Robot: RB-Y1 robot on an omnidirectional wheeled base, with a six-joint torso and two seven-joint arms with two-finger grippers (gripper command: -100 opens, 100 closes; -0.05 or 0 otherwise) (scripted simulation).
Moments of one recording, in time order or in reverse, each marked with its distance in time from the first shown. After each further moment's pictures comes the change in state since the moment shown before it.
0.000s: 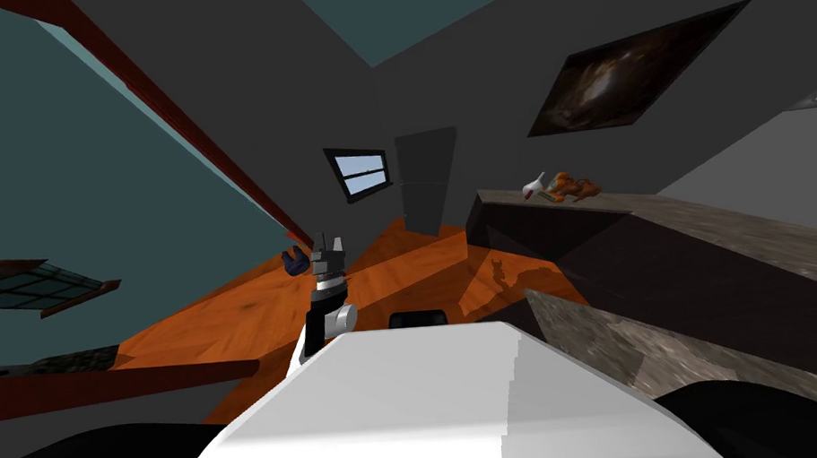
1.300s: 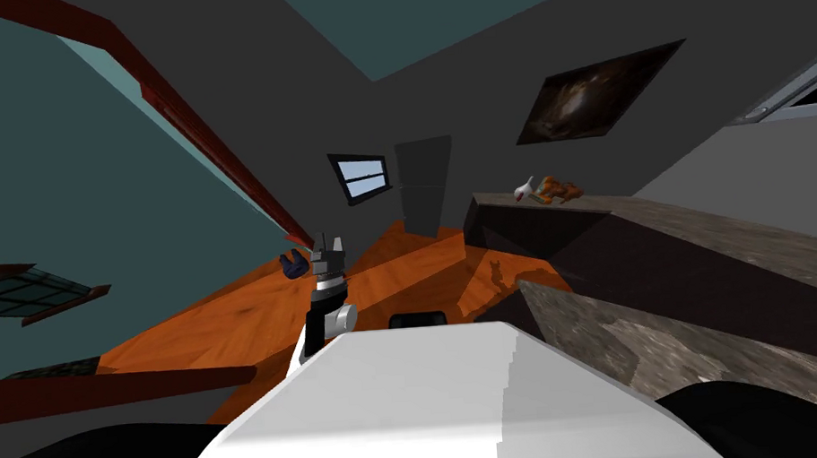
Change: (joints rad) left arm 0.000 0.000 0.000 0.000 0.000 0.000 0.000; right arm 0.038 -0.065 -0.035 -0.032 0.001 -0.029 -0.045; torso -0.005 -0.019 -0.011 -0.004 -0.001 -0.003
